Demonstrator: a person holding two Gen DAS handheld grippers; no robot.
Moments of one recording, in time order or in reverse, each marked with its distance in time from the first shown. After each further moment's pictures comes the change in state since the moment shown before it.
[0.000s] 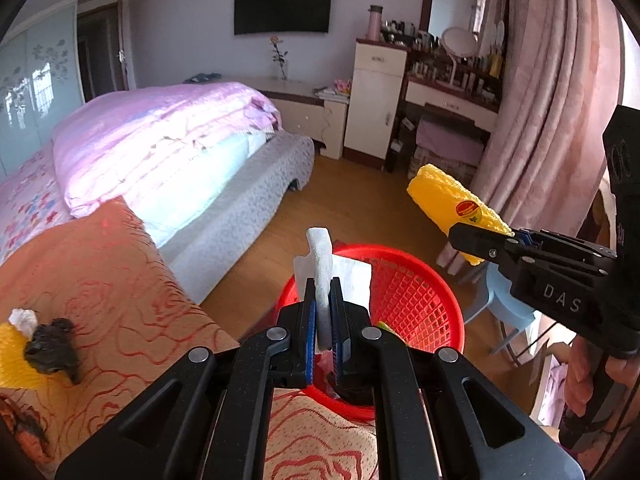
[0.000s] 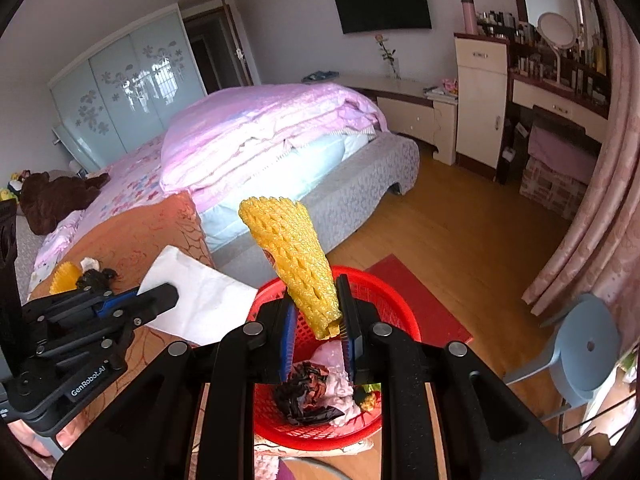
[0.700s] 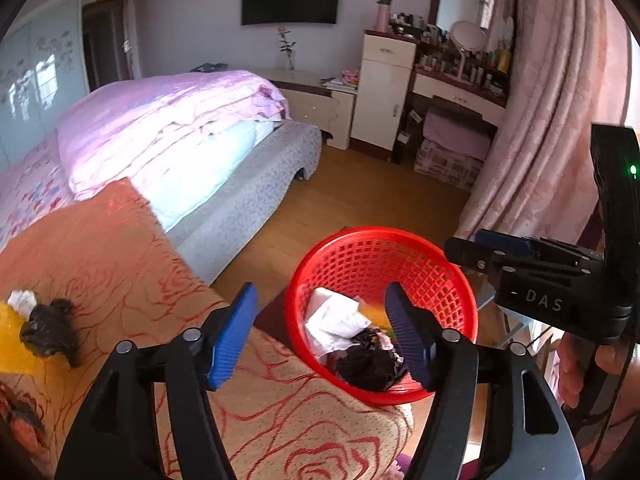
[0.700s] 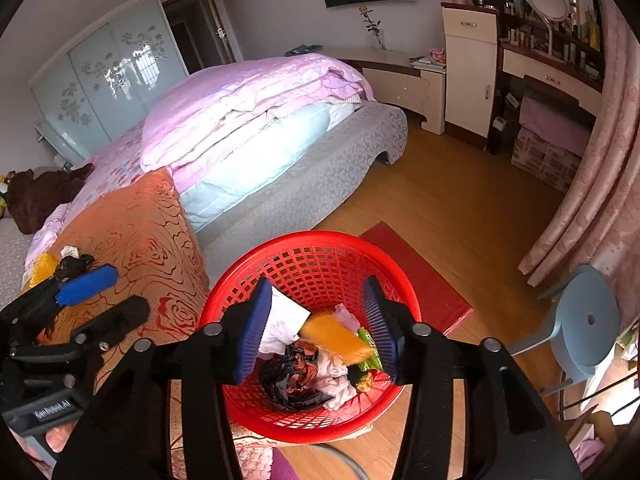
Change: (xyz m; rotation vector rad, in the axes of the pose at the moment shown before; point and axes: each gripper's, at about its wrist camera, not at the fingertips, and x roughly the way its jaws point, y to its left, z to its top) left arm -0.003 0.015 -0.015 -0.035 0.016 0.029; right arm 0.024 -0.008 -0.010 0.038 0.085 -0.037
